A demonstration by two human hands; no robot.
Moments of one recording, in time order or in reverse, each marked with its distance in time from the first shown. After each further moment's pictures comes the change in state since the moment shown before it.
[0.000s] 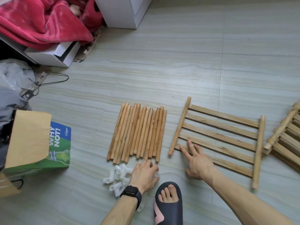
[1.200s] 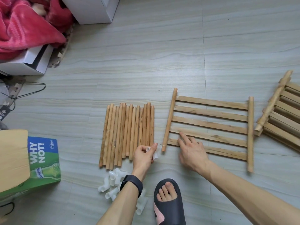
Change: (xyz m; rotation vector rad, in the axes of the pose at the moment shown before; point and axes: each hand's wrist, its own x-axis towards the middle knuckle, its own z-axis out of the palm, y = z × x) left_hand 0.053 0.026 -0.021 -1.276 0.234 -0.504; right_hand 0.005 0.002 0.006 0.095 0.310 0.028
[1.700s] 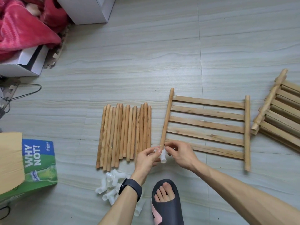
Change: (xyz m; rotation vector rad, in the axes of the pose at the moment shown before) left_hand -0.016 0.005 0.007 -0.071 -0.268 -0.049; right_hand 0.001 -0.021 -0.006 0.948 0.015 0.131
